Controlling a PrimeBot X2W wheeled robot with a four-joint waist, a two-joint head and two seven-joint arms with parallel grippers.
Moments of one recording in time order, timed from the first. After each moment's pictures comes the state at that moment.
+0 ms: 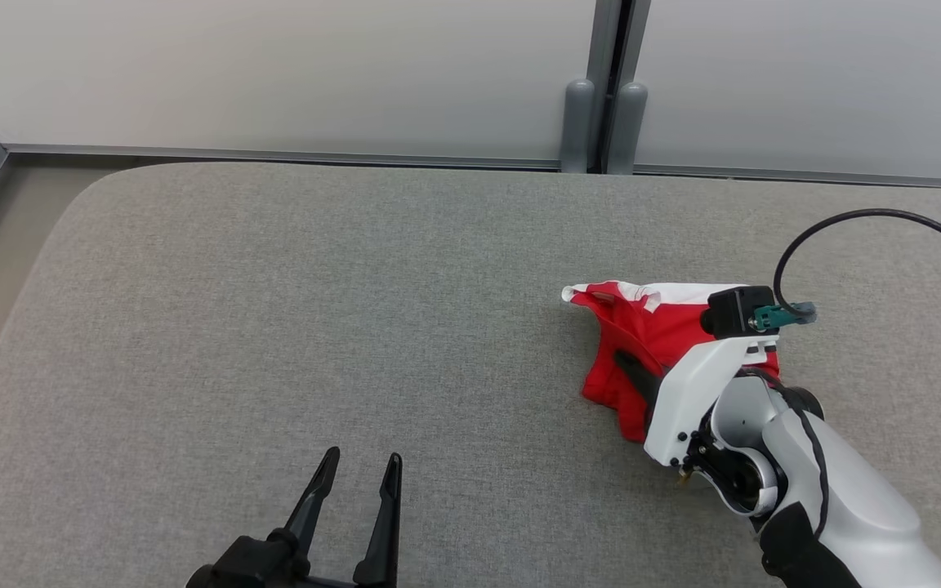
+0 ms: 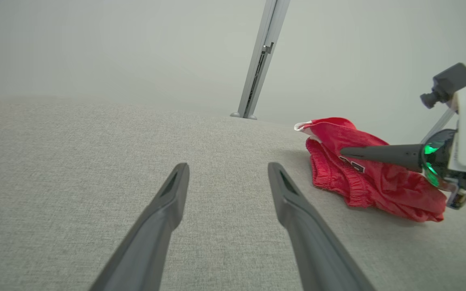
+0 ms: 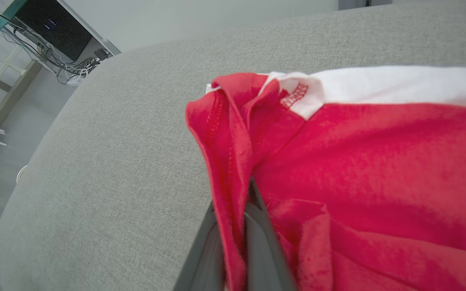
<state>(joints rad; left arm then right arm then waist) 0.09 0.05 -0.33 0.10 -0.33 0.02 -0.26 -0.57 -0.14 0.53 0.64 0.78 0.13 0.27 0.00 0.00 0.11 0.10</state>
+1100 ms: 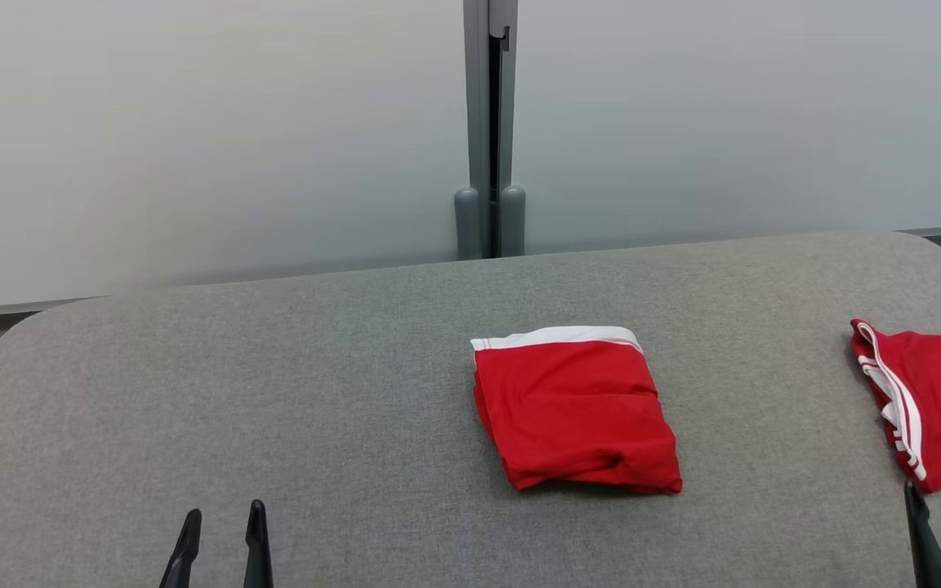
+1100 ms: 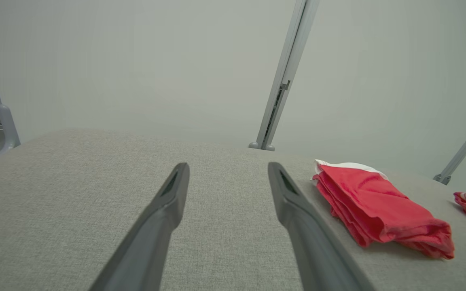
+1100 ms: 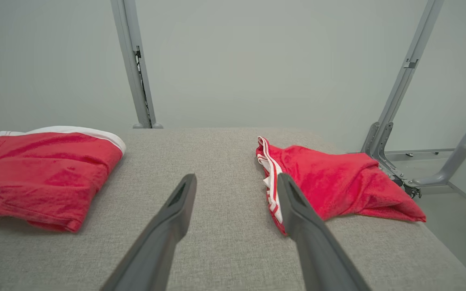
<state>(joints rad) 0.25 0.05 -0.07 0.05 -0.33 0.01 -0.26 0.10 -0.23 -0.13 0.32 0.21 0.13 -0.26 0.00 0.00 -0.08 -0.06</state>
